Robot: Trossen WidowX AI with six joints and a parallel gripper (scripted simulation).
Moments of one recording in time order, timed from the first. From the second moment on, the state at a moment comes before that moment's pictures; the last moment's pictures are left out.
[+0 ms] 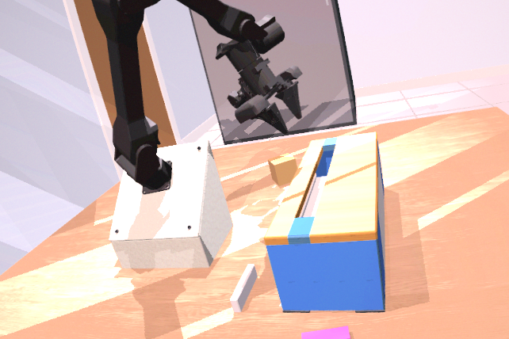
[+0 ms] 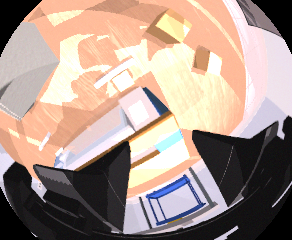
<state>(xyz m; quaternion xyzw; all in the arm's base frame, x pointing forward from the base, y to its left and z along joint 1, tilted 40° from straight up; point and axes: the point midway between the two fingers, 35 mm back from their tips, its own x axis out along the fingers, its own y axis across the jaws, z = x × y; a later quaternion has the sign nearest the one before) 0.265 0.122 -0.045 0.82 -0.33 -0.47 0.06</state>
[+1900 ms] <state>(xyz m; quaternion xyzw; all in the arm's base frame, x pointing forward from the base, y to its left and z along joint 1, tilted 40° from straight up) 0.253 0.027 -0.162 0.79 -0.24 -0.51 0.23</state>
